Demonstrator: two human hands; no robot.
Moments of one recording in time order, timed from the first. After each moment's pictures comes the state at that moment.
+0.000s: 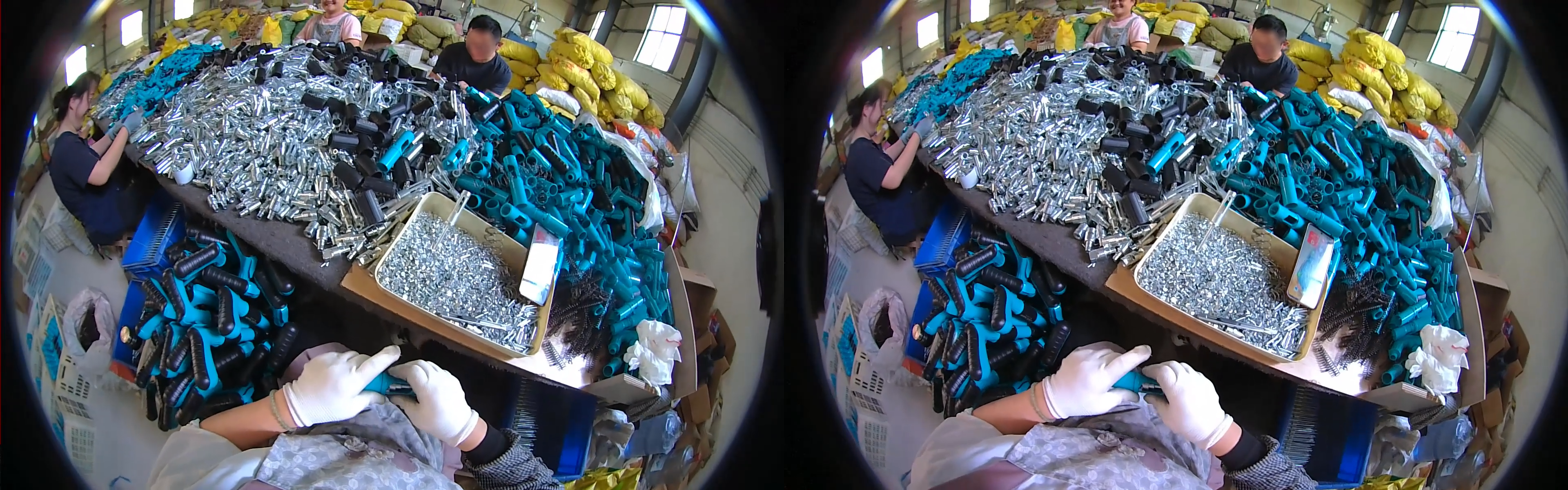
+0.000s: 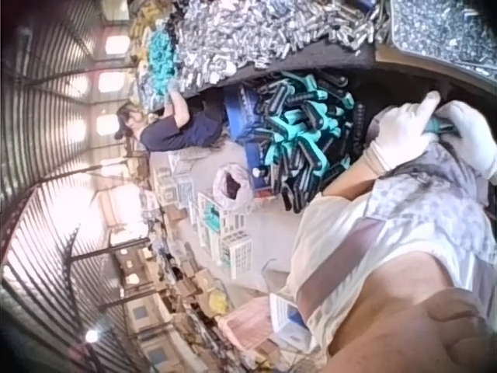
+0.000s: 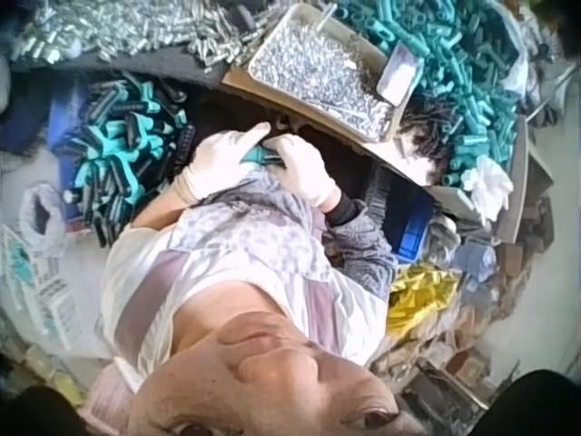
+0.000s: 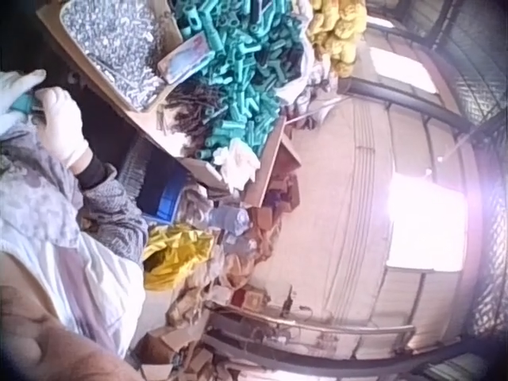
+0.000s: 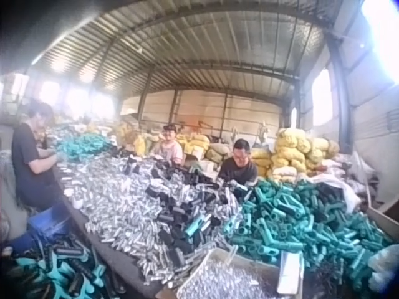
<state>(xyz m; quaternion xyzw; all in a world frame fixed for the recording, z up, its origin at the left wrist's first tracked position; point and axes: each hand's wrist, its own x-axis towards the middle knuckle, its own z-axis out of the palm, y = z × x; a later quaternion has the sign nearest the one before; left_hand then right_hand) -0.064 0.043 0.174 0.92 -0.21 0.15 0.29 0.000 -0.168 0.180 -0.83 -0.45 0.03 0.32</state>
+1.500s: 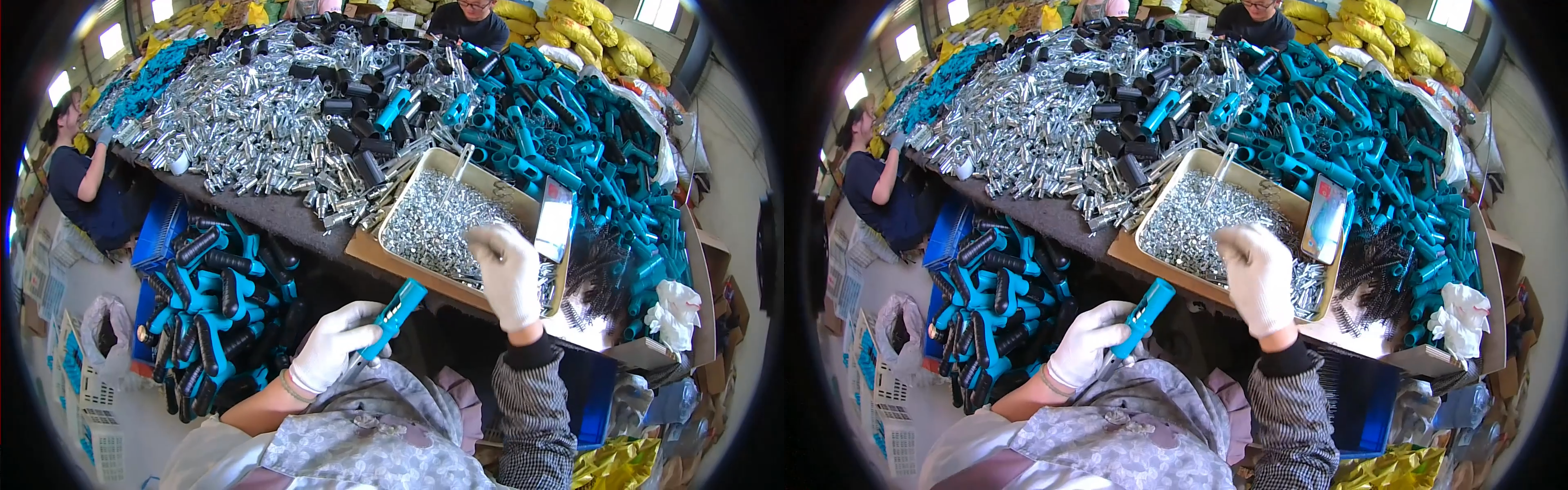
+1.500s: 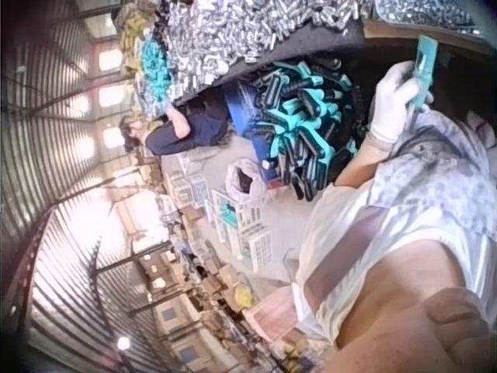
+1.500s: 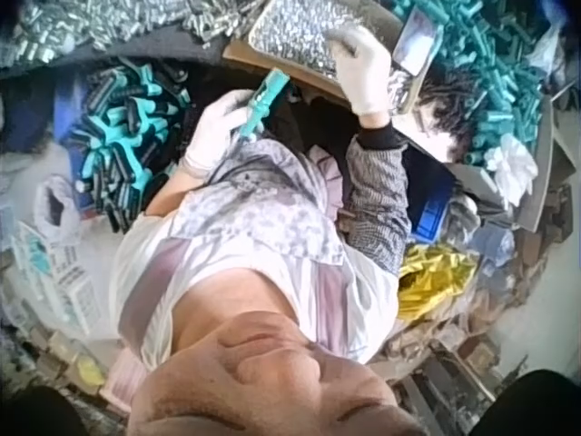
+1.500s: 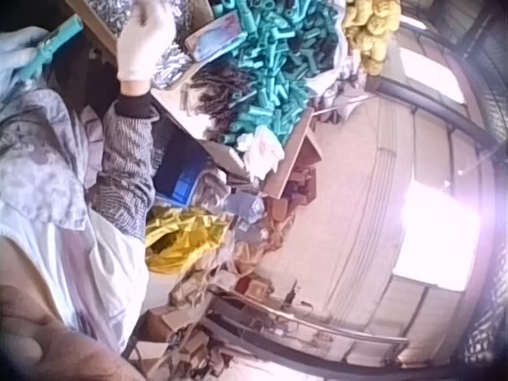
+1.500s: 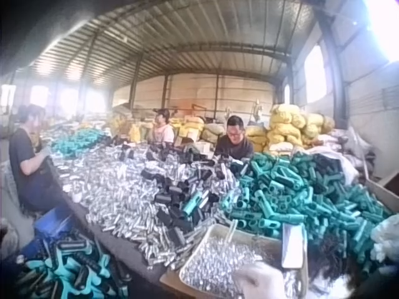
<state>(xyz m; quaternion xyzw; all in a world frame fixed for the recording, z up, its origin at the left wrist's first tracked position) -0.061 0.044 0.169 0.54 0.09 -0.08 0.83 0.104 -0.165 0.222 -0.83 -0.31 -0.18 0.42</state>
